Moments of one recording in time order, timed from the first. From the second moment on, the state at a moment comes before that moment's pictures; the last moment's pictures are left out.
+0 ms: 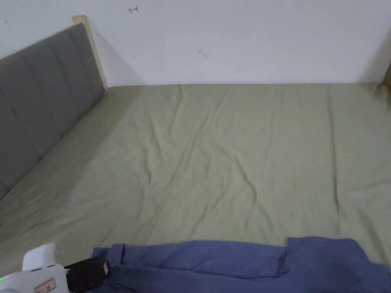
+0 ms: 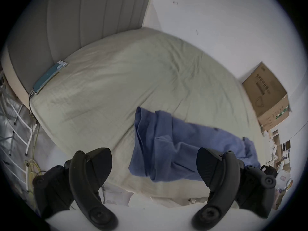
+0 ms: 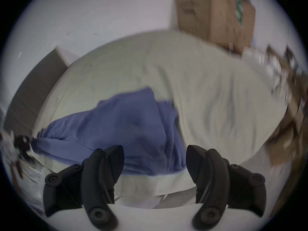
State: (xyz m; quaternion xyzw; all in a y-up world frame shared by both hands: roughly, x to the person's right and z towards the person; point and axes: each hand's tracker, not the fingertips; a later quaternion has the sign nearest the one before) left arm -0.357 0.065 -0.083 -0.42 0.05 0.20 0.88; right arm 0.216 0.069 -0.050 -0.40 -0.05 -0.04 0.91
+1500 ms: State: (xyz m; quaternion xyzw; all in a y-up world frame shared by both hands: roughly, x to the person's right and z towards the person) left arm -0.395 -0.004 -0.113 -0.42 -0.02 0.43 0.79; right arm 0.089 0.047 -0.109 -0.46 0.15 -0.08 0.87
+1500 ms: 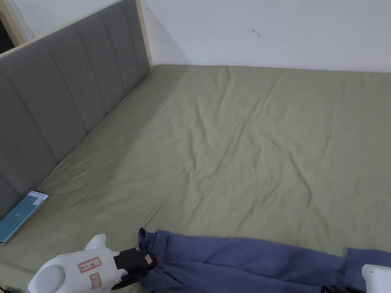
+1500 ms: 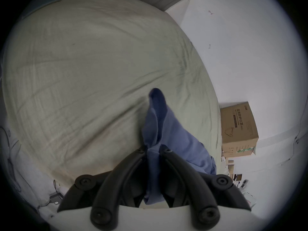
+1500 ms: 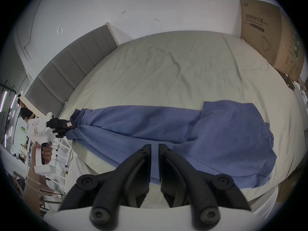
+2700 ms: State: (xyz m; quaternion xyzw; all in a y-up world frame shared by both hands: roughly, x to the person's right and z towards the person) left arm -0.072 0.072 -0.176 -0.48 -0.20 0.12 0.85; right arm 0.266 0.040 -0.047 -0.41 -0.02 -0.27 0.87
